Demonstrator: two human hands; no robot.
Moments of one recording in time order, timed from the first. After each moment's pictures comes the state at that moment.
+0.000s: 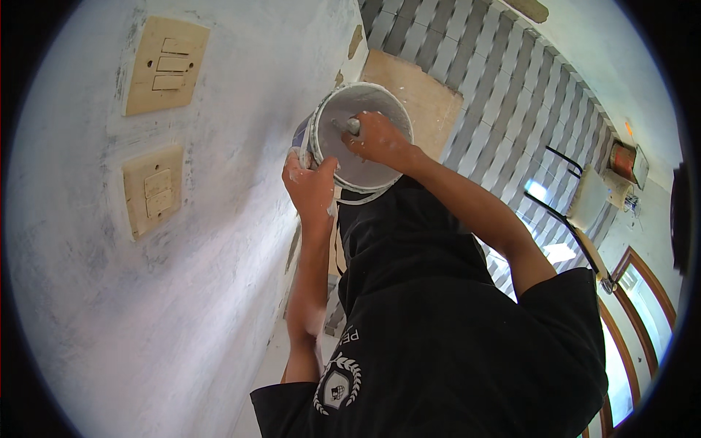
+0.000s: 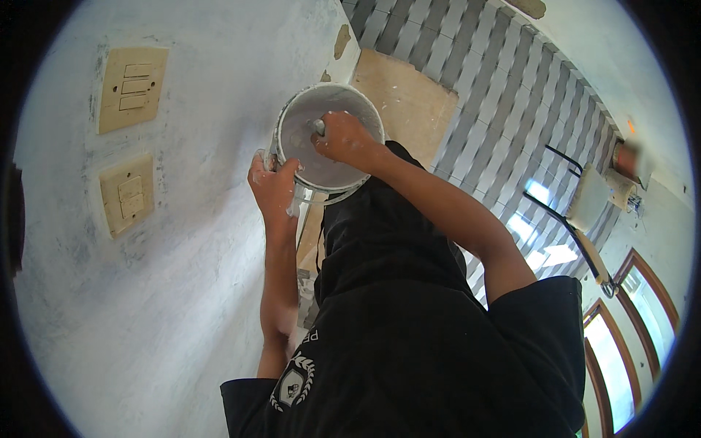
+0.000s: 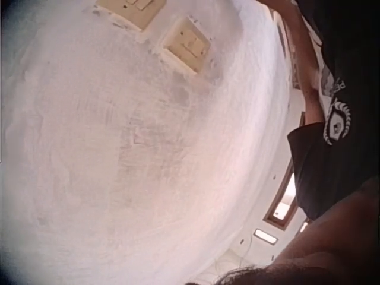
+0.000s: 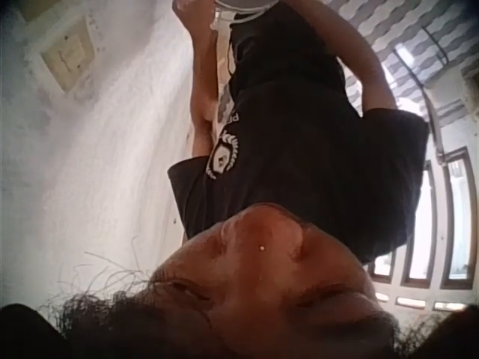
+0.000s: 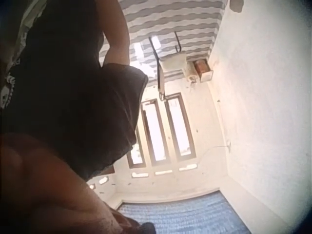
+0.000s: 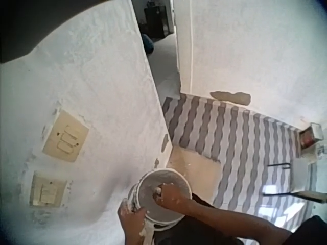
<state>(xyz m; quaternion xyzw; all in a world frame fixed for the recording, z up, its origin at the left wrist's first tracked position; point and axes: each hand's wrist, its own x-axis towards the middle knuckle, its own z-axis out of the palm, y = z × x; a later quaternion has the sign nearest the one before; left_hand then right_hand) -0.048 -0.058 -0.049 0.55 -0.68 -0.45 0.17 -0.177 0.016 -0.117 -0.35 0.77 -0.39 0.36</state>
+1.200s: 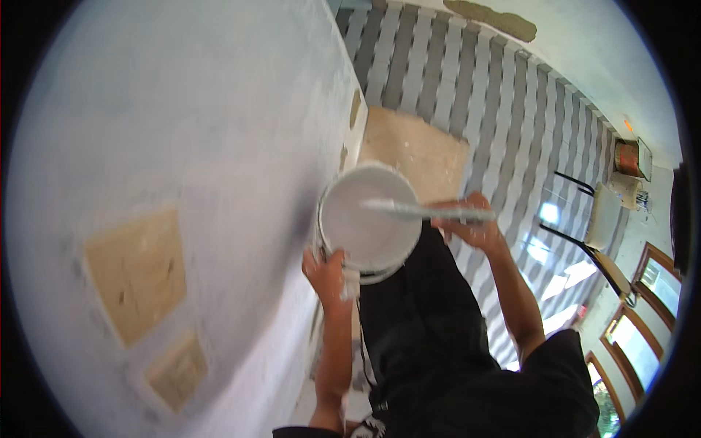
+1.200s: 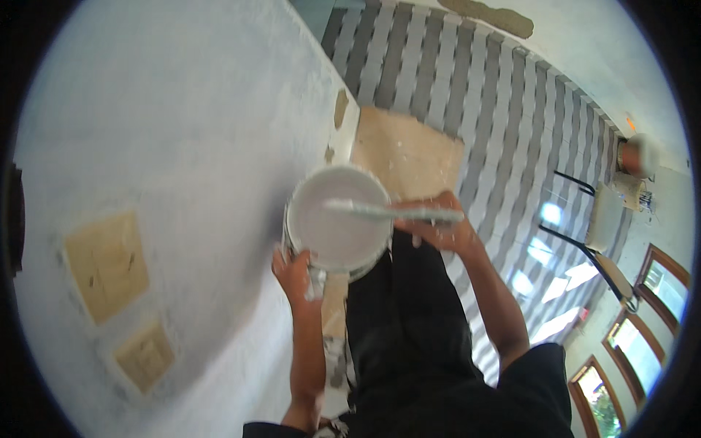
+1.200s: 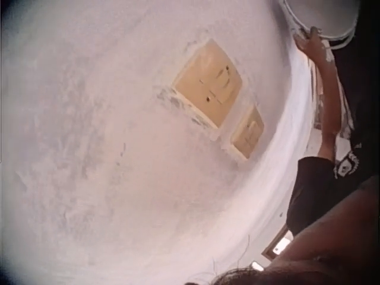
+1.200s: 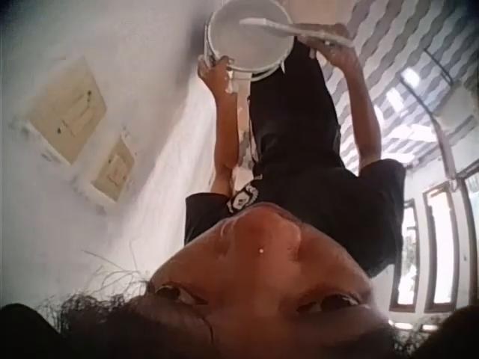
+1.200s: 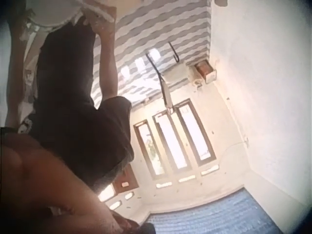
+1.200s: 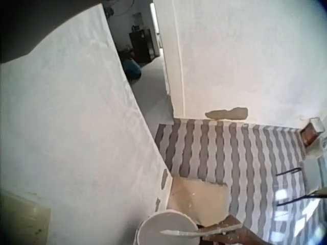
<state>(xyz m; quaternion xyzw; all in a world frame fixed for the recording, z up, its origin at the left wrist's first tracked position) -0.049 -0.077 -0.133 0.55 -0.68 -0.44 0.17 -0.256 0.127 -0.123 -0.24 0.66 -0.59 0.40</state>
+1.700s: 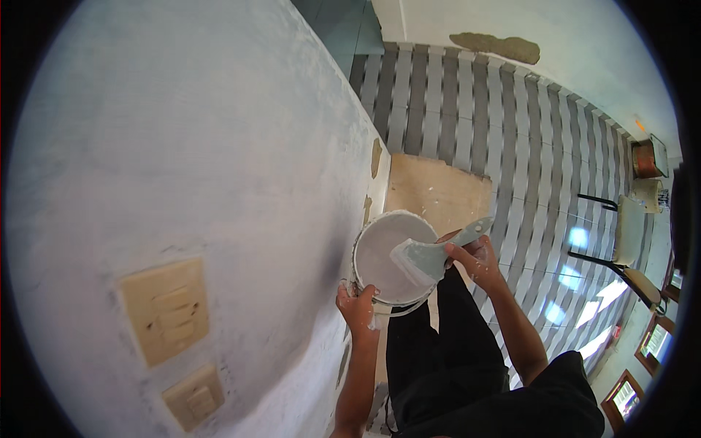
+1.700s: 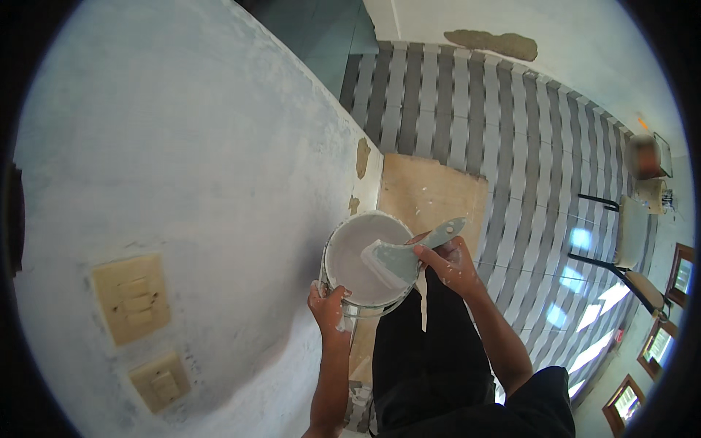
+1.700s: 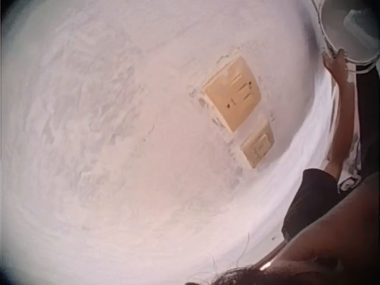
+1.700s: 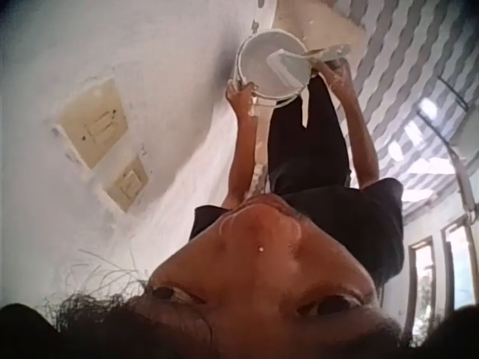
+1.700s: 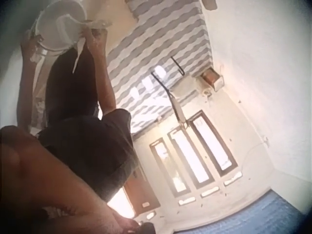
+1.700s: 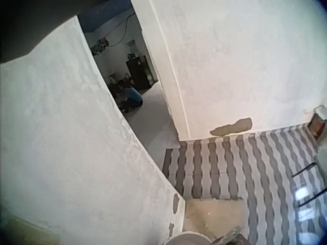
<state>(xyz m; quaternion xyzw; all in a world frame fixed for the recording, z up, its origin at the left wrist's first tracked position) -0.073 -0.069 -0.153 0.58 -0.54 -0.58 0.18 -0.238 0.111 -0.159 -0.04 0.56 -0.73 0.39</state>
